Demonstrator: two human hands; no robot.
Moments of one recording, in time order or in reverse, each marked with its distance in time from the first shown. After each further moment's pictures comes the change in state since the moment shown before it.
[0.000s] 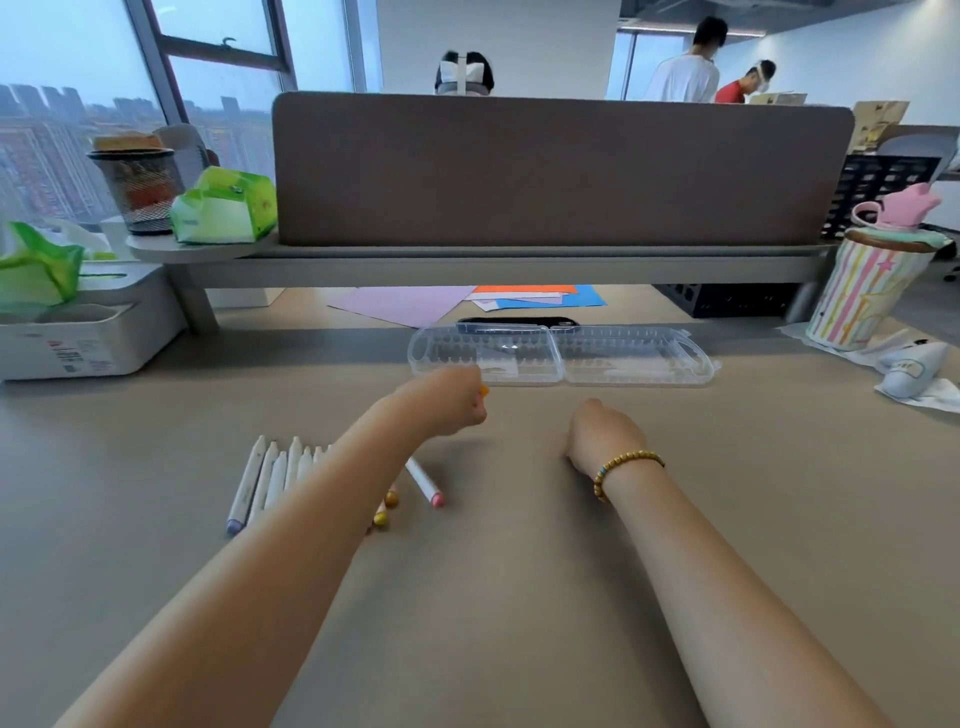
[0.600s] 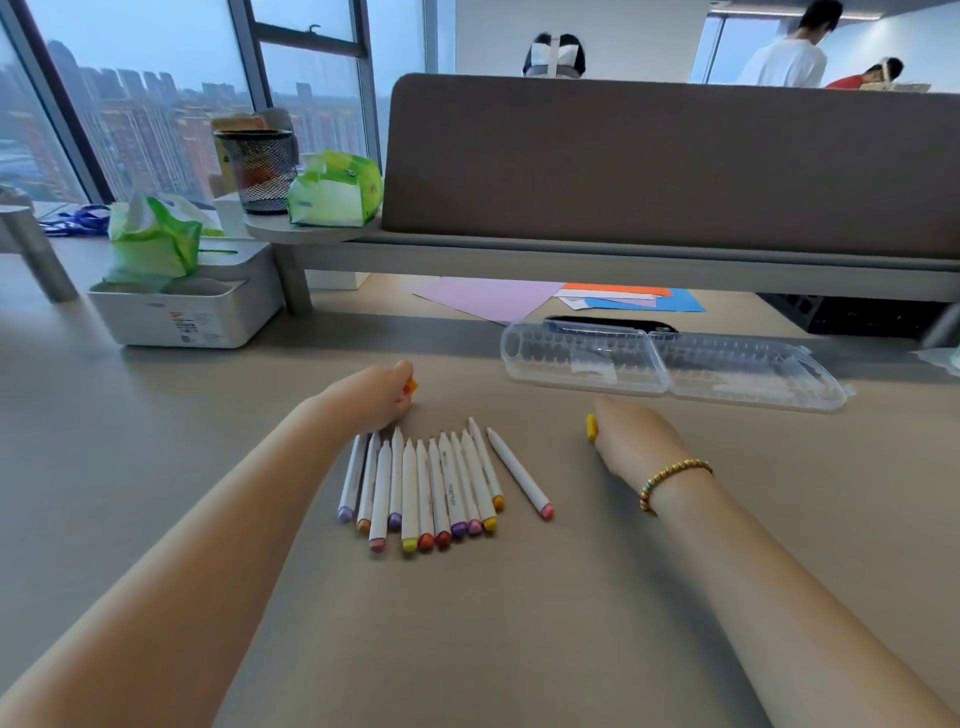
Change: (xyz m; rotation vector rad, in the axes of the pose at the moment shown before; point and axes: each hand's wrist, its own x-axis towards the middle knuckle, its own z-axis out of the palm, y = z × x) left_hand -0.040 -0.174 0.005 0.042 0.039 -0.265; right_hand 0.004 -0.070 0.021 -0.247 0.043 -0.377
